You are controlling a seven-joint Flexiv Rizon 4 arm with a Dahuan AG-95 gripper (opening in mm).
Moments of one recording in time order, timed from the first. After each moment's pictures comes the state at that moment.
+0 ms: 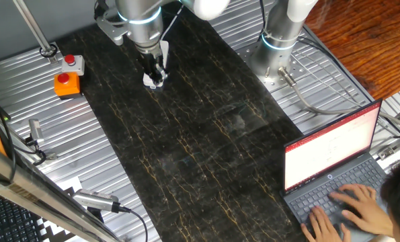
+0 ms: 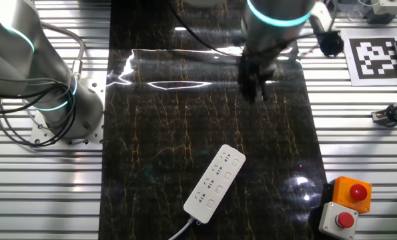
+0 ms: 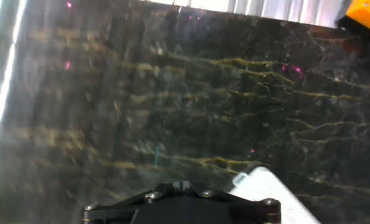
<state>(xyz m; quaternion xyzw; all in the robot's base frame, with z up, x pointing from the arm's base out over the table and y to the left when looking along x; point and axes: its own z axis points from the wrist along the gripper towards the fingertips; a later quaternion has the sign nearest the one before) 0.465 -0.035 0.148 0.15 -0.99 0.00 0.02</state>
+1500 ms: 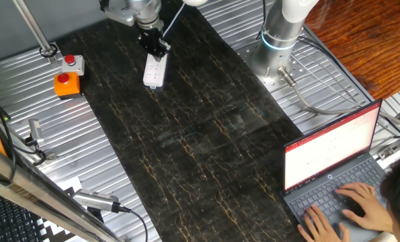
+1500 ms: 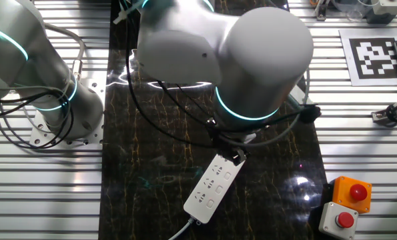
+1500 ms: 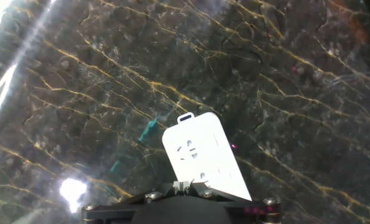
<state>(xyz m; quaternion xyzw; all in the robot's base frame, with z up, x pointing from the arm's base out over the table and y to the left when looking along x) 0.415 -0.145 0.108 0.32 -0.95 0.00 0.04</state>
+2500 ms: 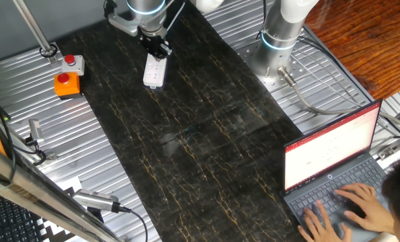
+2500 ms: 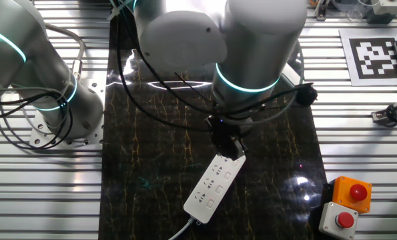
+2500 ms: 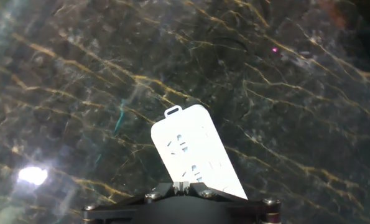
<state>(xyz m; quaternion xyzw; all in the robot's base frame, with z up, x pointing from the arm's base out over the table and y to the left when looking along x) 0.414 -0.145 0.108 0.27 -0.96 0.06 0.05</state>
